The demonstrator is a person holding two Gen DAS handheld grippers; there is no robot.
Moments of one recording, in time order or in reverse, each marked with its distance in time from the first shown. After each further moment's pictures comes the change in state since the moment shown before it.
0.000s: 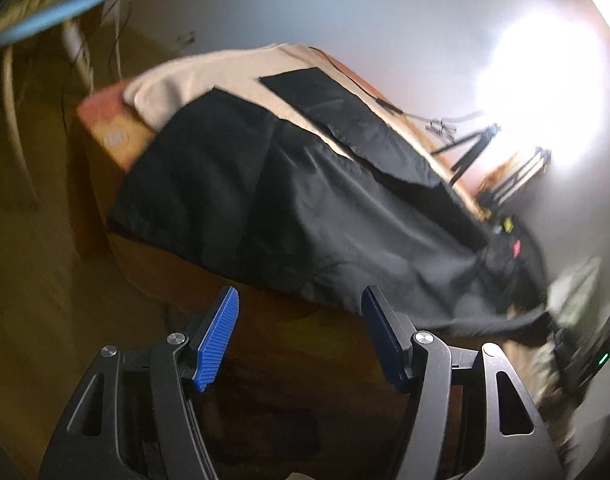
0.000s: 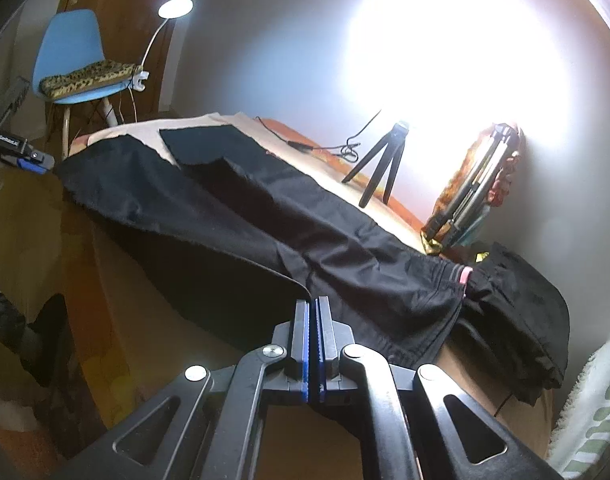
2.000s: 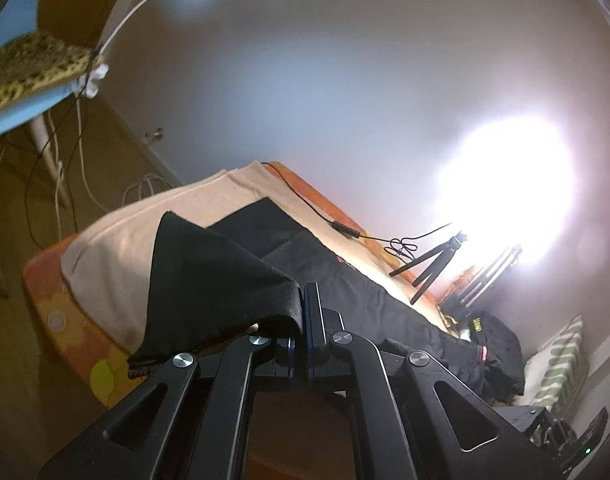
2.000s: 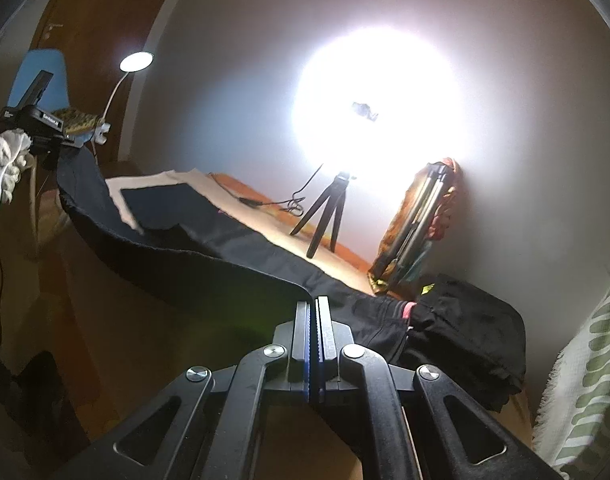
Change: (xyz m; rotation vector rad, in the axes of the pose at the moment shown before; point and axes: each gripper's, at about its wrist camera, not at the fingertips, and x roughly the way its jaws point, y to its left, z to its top) left arm -0.012 -0.052 0.101 0.069 -0.338 -0.076; right arm -0.042 -0.023 0.013 0.095 -0.167 -0.160
